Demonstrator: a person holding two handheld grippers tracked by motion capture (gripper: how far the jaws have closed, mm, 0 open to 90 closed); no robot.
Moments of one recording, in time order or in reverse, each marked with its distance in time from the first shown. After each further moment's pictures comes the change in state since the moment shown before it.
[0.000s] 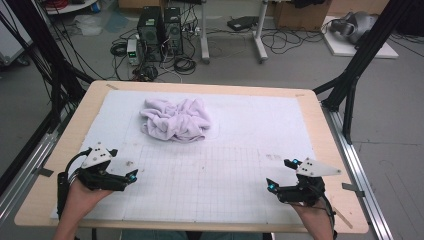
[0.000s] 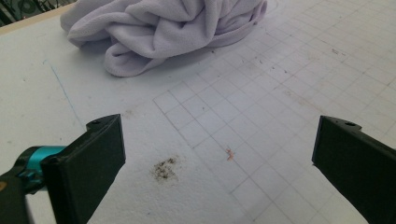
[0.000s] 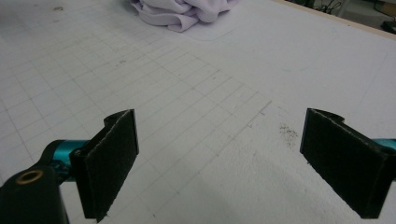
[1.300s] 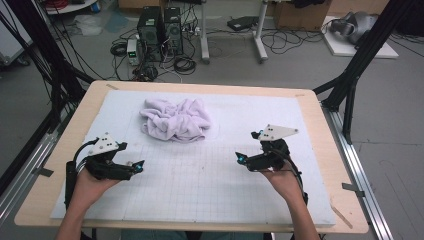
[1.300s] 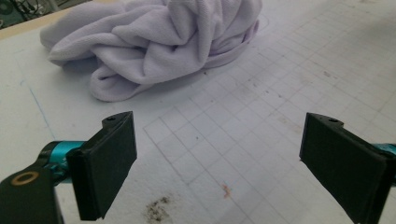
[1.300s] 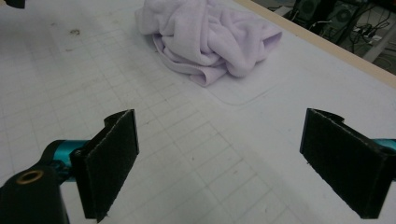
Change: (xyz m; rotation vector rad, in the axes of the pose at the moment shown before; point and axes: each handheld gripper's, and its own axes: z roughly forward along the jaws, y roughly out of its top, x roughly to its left) left arm 0.007 0.023 0.021 -0.003 -0.051 -0.010; right arm 0.003 0.085 0.085 0.029 0.123 -0.118
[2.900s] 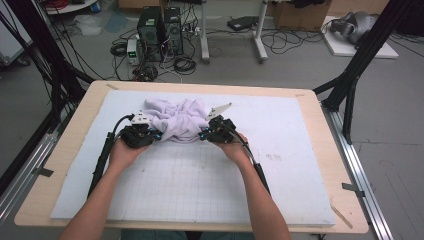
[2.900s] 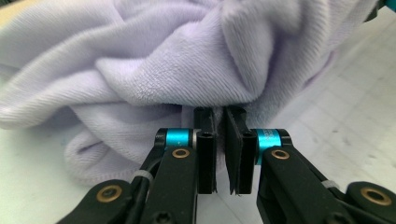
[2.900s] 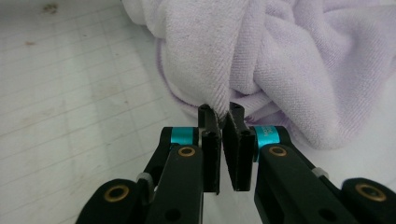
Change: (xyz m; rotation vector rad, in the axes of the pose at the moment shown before) left arm 0.033 0.036 0.096 0.101 -0.016 0.038; right arm -0.012 0.041 0.158 0.173 0.223 -0.068
